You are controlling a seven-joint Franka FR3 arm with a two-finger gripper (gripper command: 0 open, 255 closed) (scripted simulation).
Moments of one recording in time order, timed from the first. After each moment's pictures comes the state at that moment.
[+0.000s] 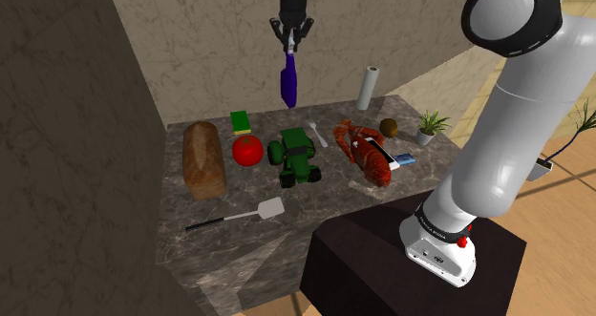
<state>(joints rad) 0.14 0.16 -0.08 -1.51 0.00 1.70 0.39</state>
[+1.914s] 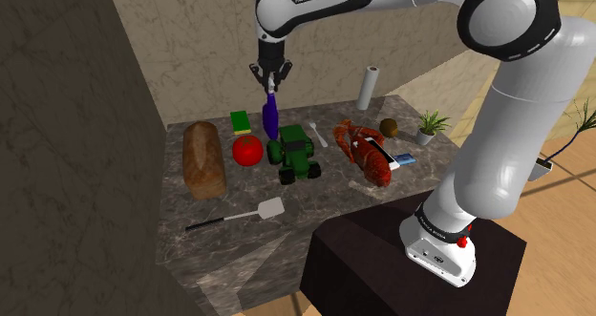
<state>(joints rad) 0.22 0.19 -0.02 -1.76 -0.02 1.99 0.54</state>
